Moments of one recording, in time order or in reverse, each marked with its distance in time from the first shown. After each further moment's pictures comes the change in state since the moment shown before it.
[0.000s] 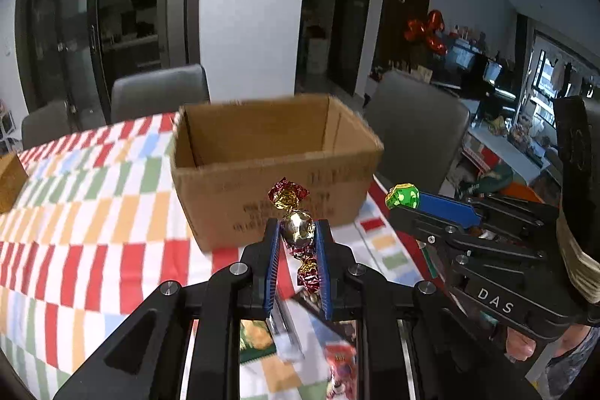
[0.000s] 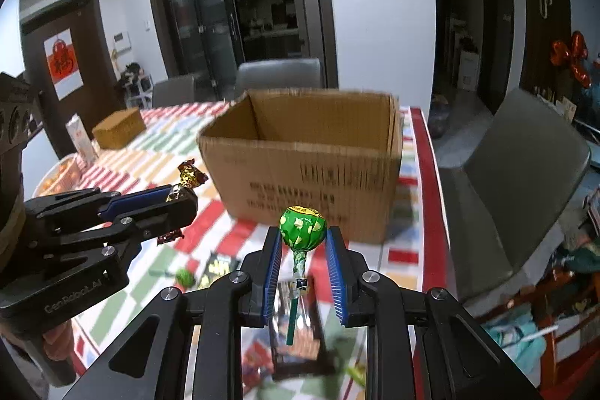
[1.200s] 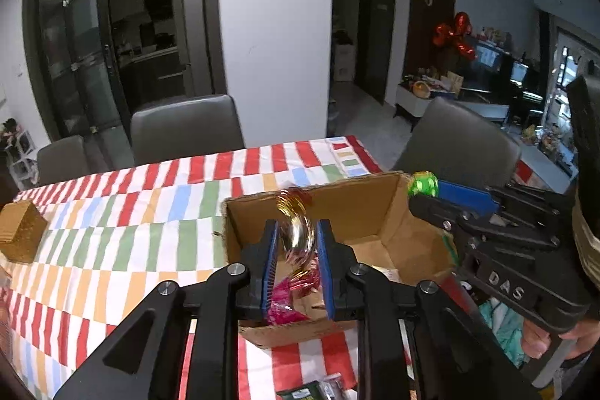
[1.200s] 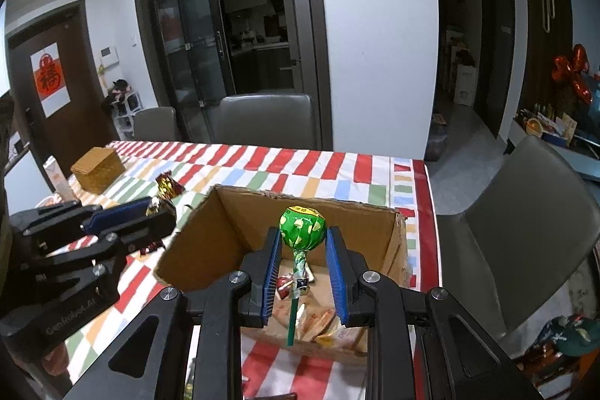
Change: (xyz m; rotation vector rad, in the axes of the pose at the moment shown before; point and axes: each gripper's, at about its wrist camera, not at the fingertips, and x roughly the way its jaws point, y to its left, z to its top) left arm 0.058 0.047 0.106 0.019 -0.005 0.129; right arm 0.077 -0.016 0.126 0.004 -0.022 -0.031
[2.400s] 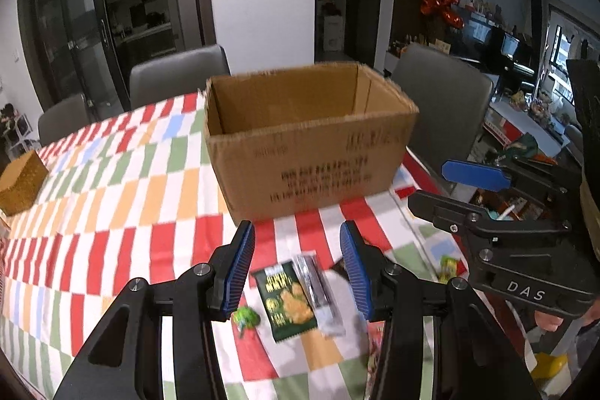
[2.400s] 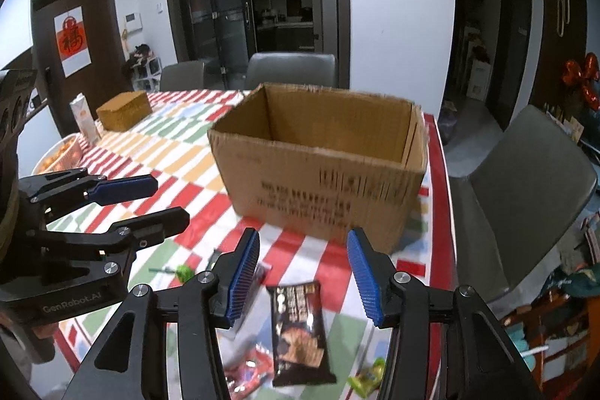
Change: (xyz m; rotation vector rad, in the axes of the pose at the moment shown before) left arm -0.056 -0.031 -0.131 0.027 0.109 -0.040; right arm -0.066 0.035 -0.127 -0.085 0.069 0.038
